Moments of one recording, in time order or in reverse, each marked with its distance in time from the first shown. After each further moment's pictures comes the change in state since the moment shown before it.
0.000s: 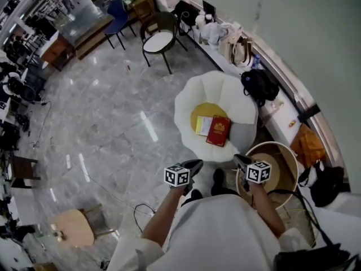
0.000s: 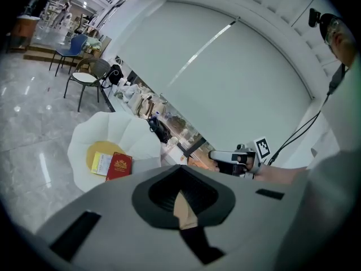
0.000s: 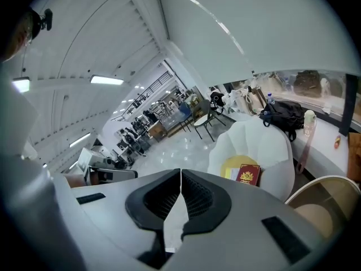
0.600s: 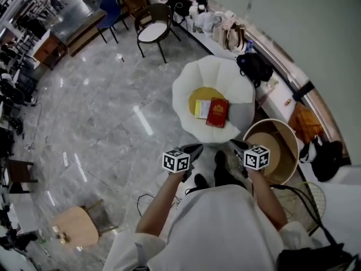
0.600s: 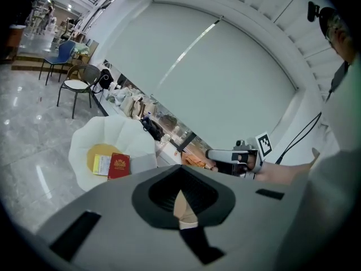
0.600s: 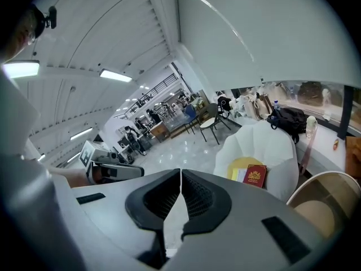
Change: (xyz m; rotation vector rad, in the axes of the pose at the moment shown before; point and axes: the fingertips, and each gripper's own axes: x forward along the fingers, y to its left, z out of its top) left arm -0.087 -0.022 -0.028 0.107 0.018 -0.058; right arm -0.007 0.113 -0.044 -0.076 -0.043 -0.010
